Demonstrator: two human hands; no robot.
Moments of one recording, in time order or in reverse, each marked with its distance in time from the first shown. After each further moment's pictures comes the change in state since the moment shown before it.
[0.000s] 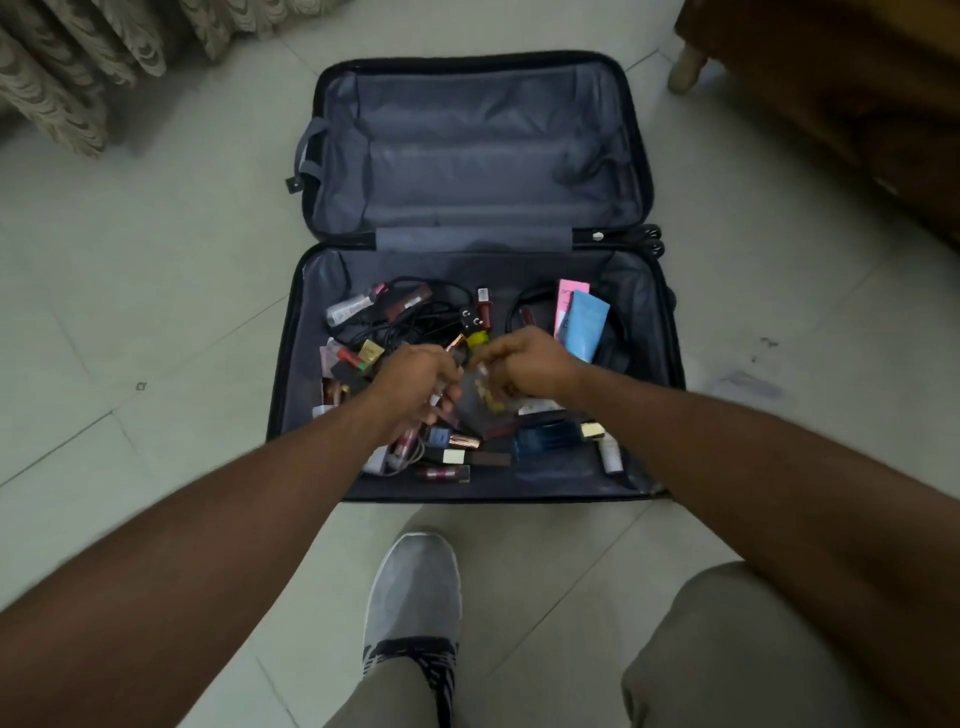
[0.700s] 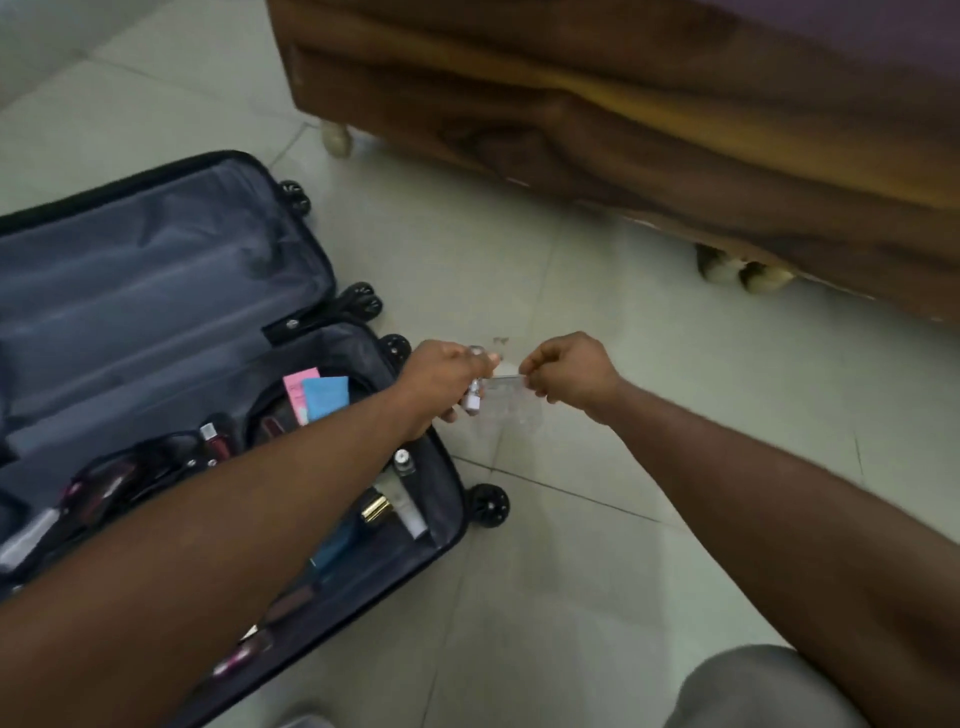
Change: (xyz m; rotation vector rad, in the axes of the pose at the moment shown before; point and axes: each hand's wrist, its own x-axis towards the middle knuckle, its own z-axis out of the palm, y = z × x) left_hand 0.043 0.112 0.298 0.378 -0.436 0.285; right_hand -0.182 0.177 -0.203 0.247 0.799 0.352
